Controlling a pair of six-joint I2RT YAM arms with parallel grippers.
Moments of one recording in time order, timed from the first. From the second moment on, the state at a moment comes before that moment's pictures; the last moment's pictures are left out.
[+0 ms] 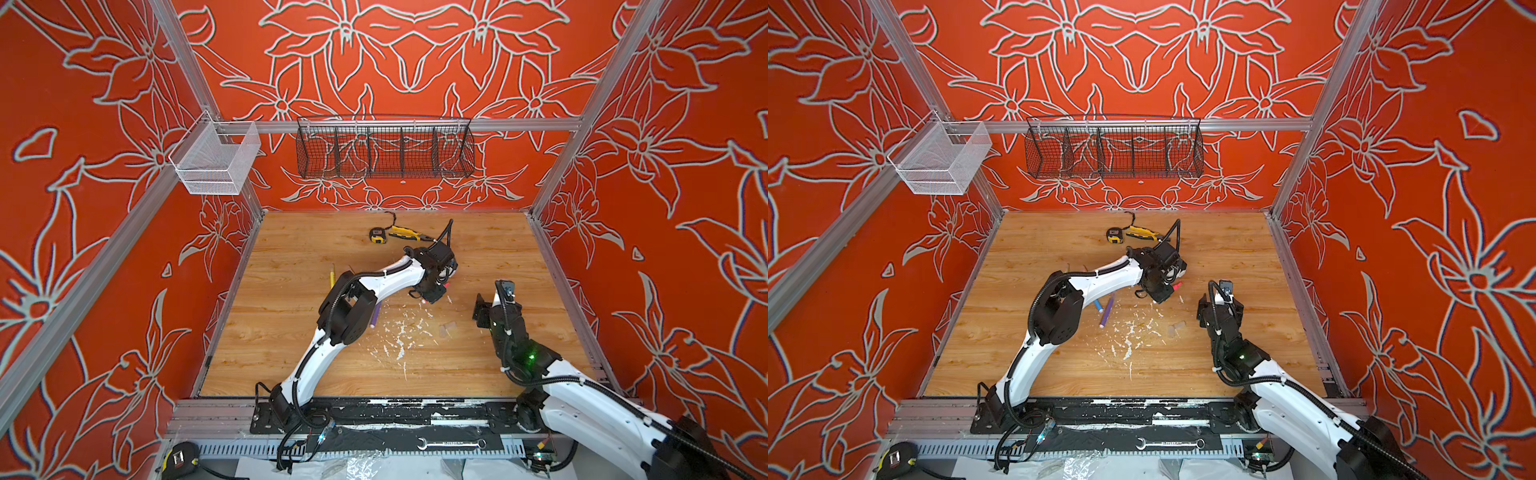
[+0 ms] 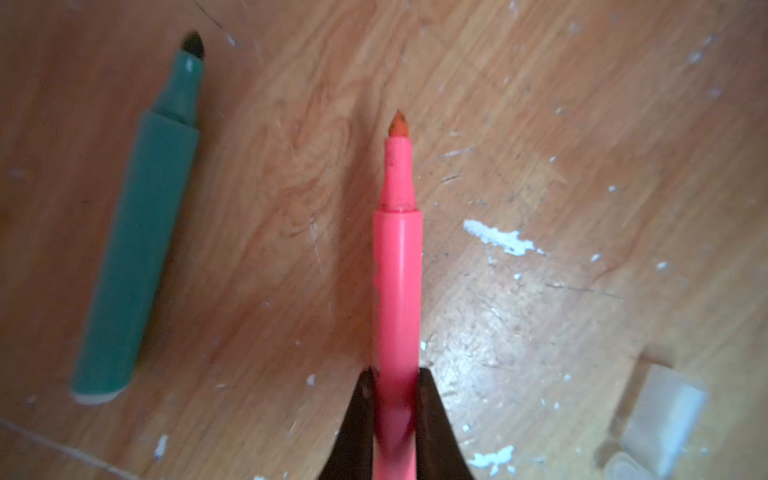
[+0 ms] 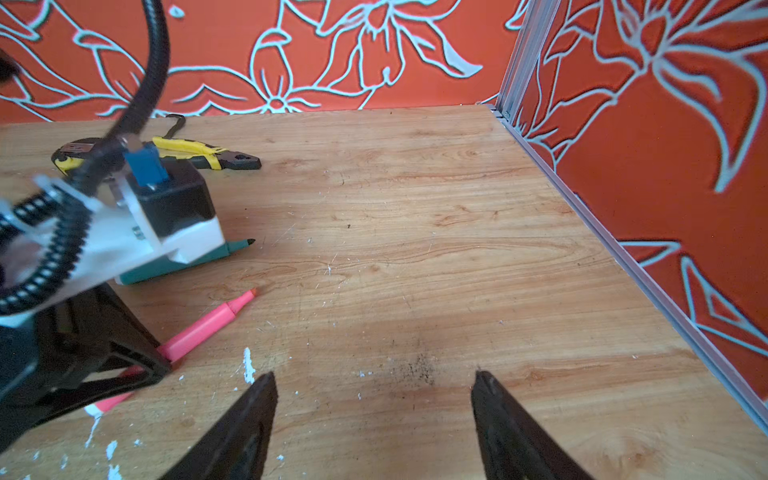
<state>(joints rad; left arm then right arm) -0.77 2.31 1.99 -0.86 0.07 0.08 0.57 0.79 0.28 0.05 0.68 0.32</state>
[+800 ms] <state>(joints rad) -0.73 1.55 1.42 -0.46 0.12 0.00 0.60 0.93 0.93 -0.06 0.48 0.44</state>
